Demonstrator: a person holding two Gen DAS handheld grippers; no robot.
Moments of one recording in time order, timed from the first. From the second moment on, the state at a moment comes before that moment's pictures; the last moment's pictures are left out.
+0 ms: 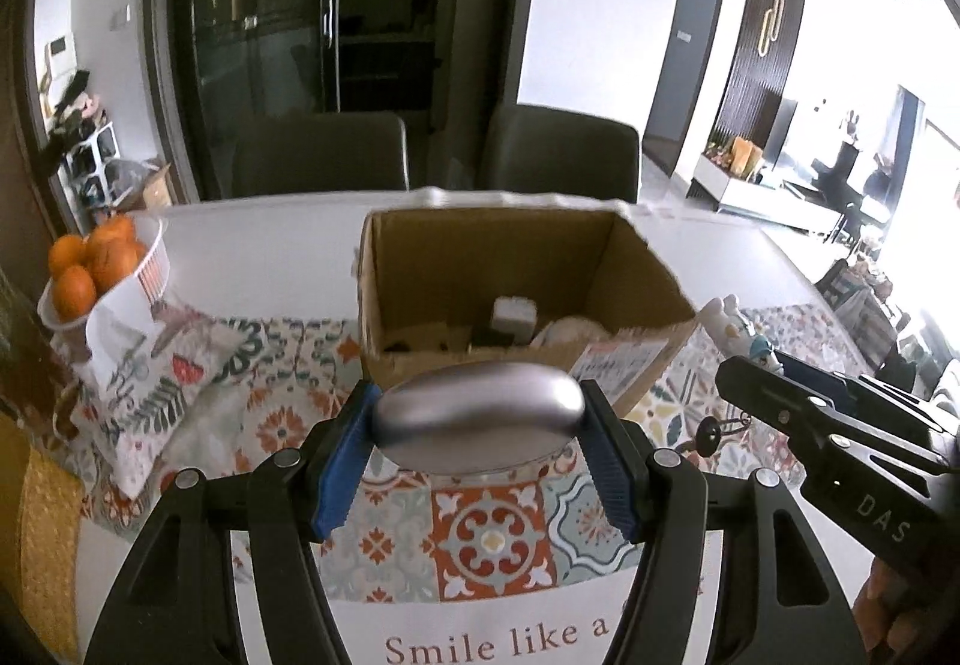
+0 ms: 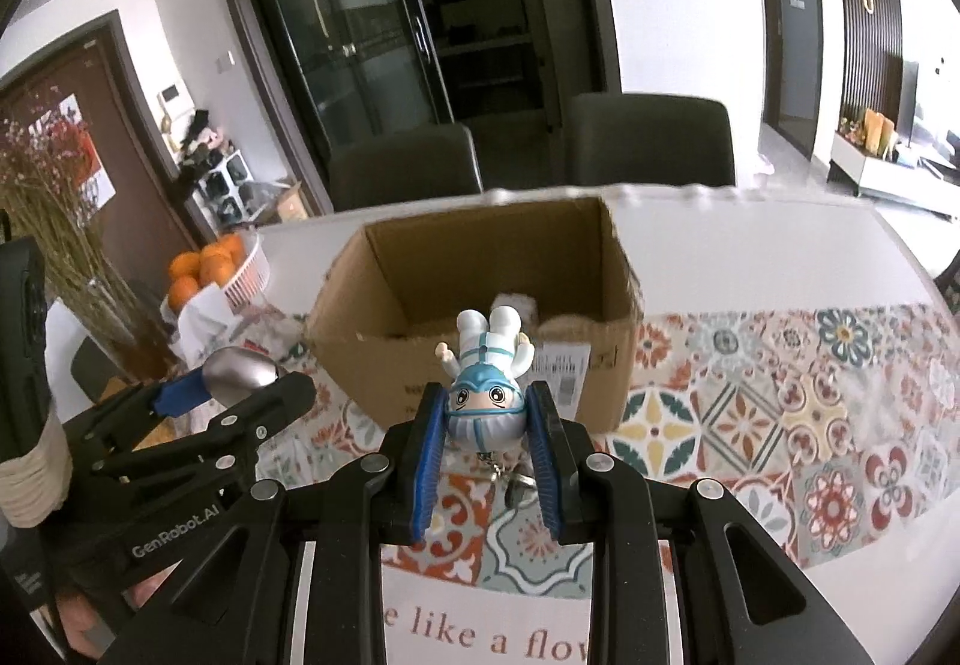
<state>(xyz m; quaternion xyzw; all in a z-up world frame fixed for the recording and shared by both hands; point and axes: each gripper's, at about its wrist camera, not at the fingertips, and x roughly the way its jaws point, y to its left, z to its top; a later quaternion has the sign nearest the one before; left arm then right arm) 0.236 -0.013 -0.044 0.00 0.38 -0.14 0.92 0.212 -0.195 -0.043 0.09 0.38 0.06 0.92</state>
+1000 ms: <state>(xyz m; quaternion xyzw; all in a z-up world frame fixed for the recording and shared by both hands) 0.332 -0.019 -0.013 0.01 0.37 -0.15 0.92 0.315 -0.194 -0.008 0.06 0.35 0.09 0.93</state>
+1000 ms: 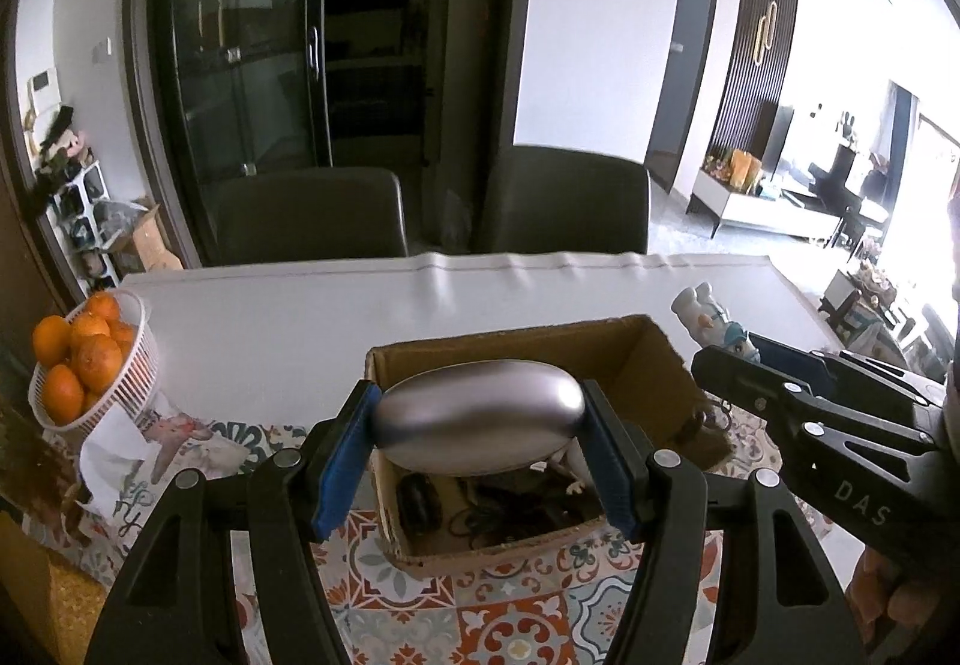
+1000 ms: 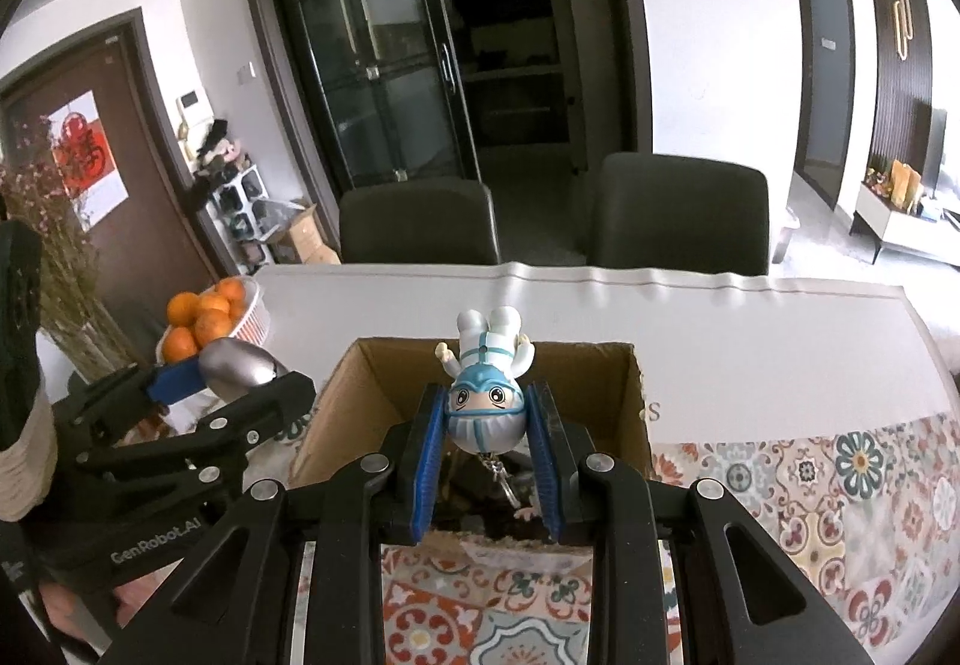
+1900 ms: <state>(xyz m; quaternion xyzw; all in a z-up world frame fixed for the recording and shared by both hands) 0.378 -0.032 -0.091 0.04 0.48 -0.11 0.87 0.361 -0.206 -0.096 0.07 0.47 0.07 0.88</state>
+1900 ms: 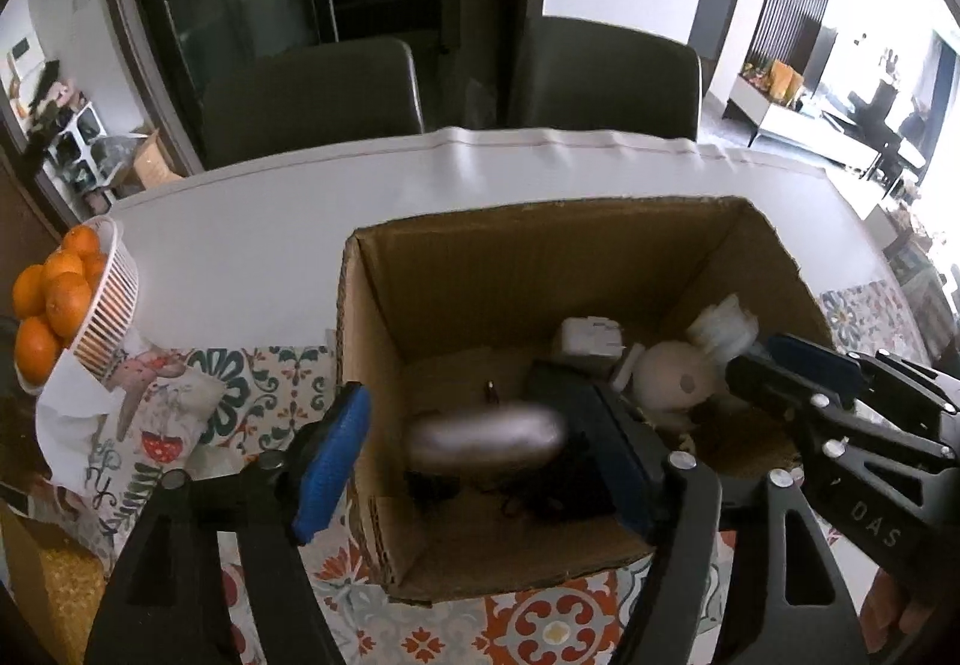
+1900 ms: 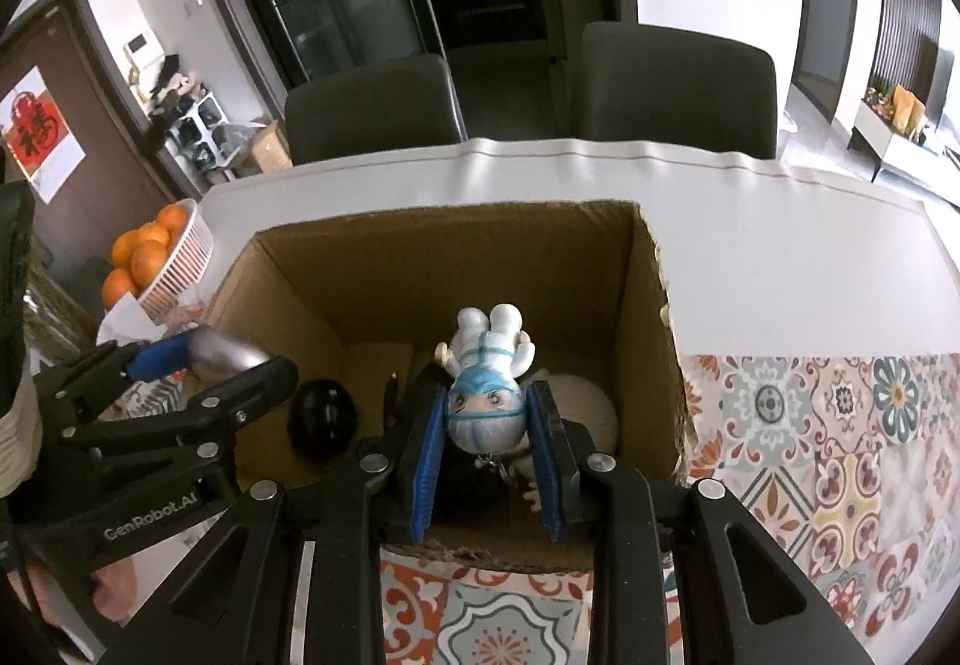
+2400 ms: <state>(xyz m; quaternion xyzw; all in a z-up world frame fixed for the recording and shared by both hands) 0.300 -0.013 -0.029 0.06 0.39 -0.04 0.92 0.300 -0.212 -0.052 0.04 0.43 0.00 0.90</state>
